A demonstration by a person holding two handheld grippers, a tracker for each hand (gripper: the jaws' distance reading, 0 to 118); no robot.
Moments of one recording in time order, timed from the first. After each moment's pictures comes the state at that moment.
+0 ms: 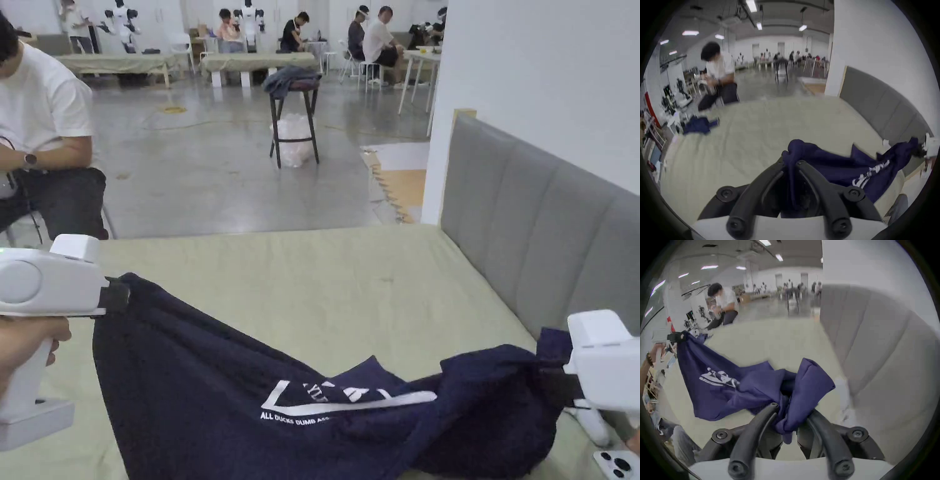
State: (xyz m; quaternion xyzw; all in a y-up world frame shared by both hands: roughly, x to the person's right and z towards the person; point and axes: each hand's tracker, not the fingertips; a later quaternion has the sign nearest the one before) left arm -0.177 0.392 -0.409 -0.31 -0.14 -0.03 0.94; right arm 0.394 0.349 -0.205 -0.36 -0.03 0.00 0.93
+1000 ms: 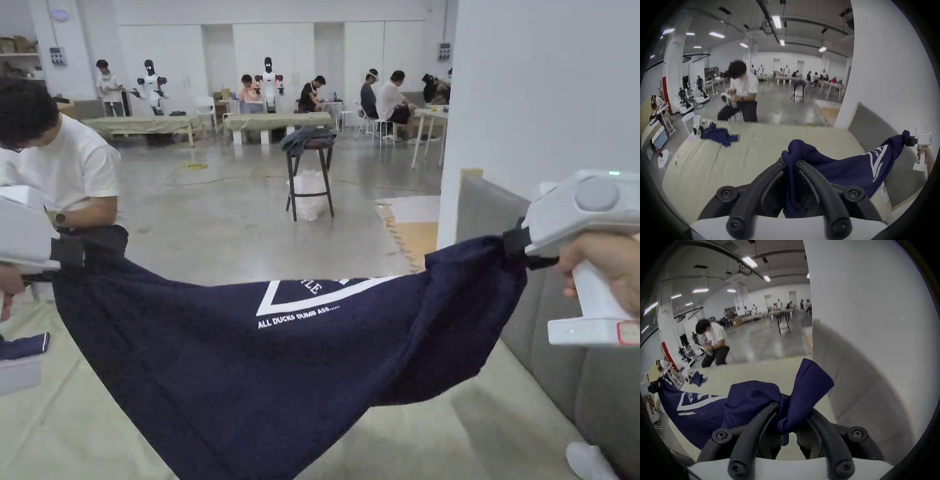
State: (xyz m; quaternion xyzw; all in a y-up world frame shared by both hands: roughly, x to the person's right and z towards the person) left arm -0.207 0.470 -0.416 -0.30 -0.06 0.03 0.95; right arm 0.435 0.438 -0.374 -0.34 -0.06 -0.08 0.93
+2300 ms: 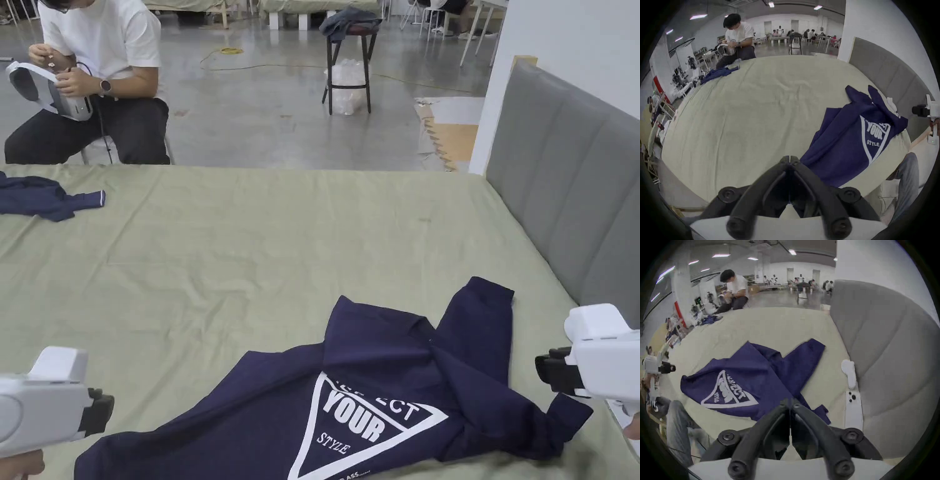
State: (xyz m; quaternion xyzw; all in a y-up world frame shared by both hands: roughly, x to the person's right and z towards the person) left arm -0.248 0.238 -0.173 -0.45 -0.07 -0.02 0.89; right arm 0.353 0.291 -0.131 -0.42 0.03 0.03 0.91
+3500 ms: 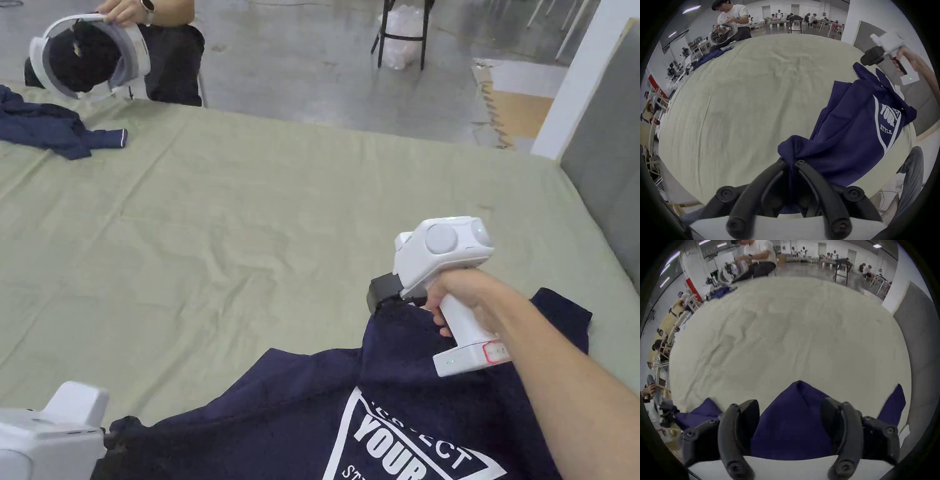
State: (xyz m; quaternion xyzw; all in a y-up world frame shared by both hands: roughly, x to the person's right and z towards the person) left arm -0.242 0.168 -0.202 -0.53 -0.07 -0.03 0.85; right arm 0.162 0.164 -0.488 -0.57 0.14 0.07 0.81
